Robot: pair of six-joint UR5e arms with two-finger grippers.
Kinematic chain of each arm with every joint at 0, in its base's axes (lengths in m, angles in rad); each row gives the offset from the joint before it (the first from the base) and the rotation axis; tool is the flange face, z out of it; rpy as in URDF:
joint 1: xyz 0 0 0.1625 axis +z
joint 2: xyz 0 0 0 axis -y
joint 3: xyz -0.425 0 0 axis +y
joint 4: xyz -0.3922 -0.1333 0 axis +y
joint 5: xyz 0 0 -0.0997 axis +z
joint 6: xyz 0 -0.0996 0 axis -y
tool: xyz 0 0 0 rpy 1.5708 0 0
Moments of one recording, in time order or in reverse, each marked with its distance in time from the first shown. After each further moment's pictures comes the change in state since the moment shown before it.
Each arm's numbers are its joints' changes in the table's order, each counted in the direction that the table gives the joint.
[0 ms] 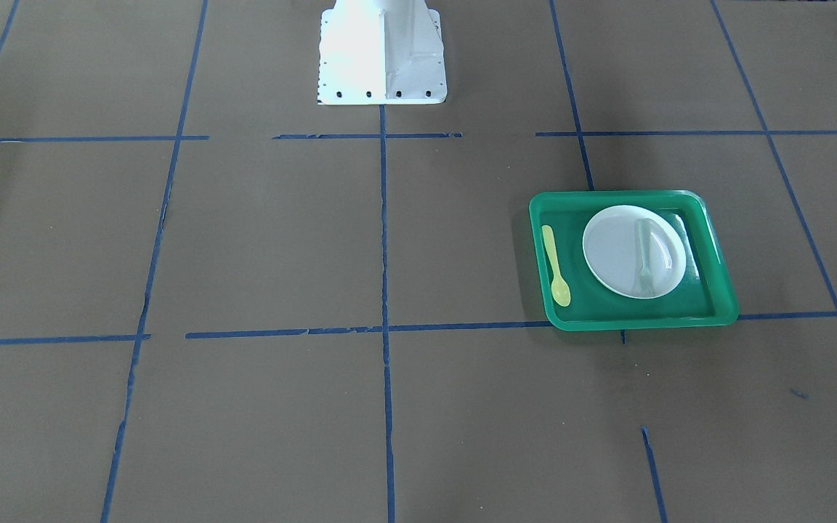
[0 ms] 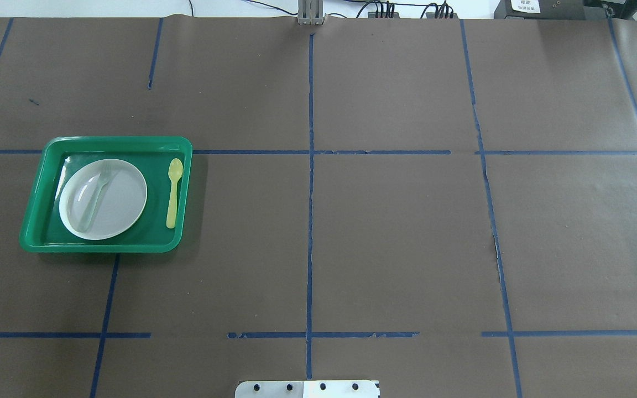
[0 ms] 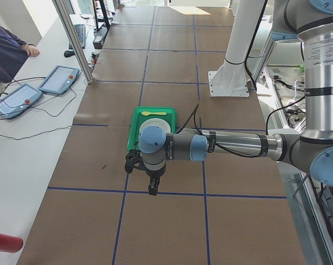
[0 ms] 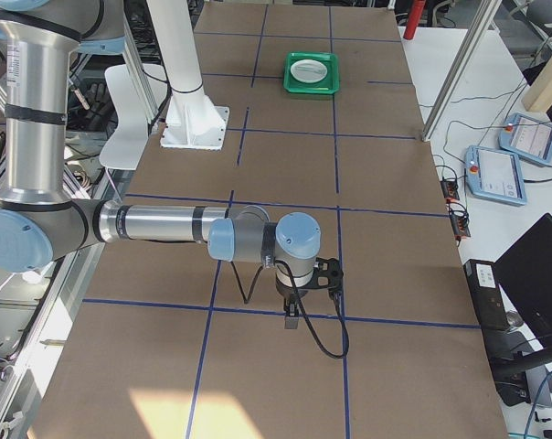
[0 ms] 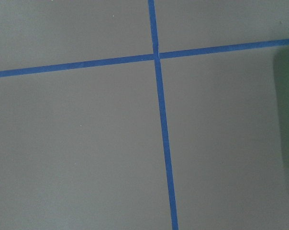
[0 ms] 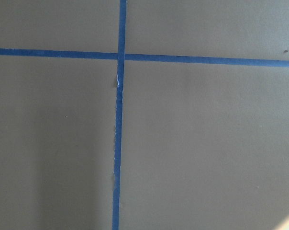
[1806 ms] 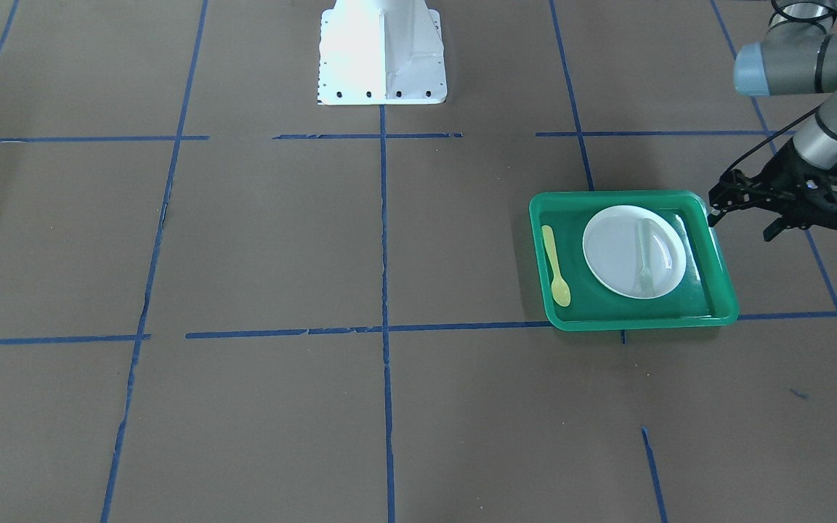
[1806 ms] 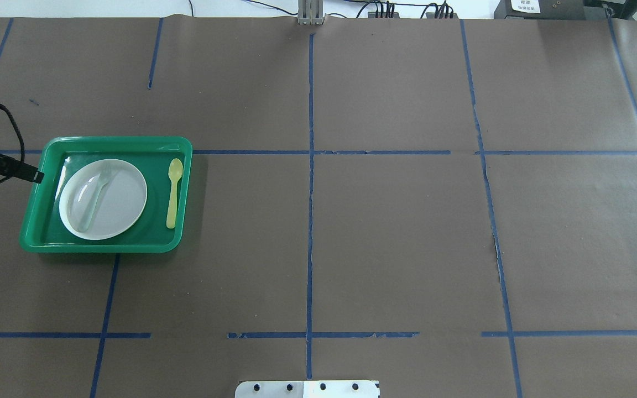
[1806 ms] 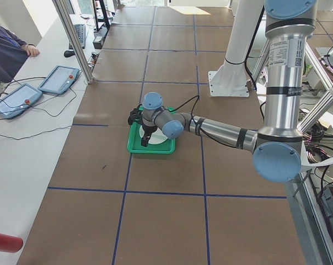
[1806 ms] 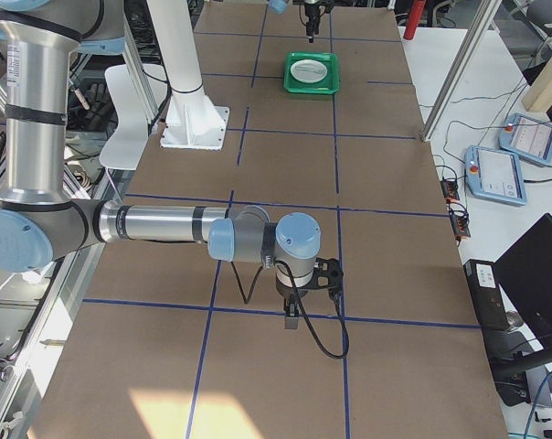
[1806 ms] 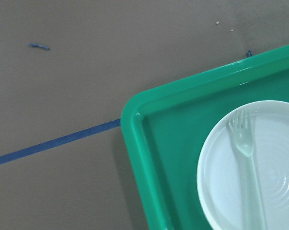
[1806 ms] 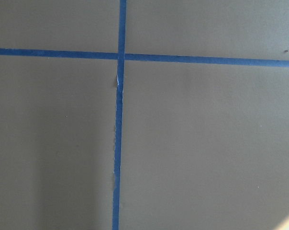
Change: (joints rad) left arm 0.573 -0.157 -0.023 0.539 -0.210 -0.659; right arm 0.000 0.000 0.000 0.000 0.000 0.000
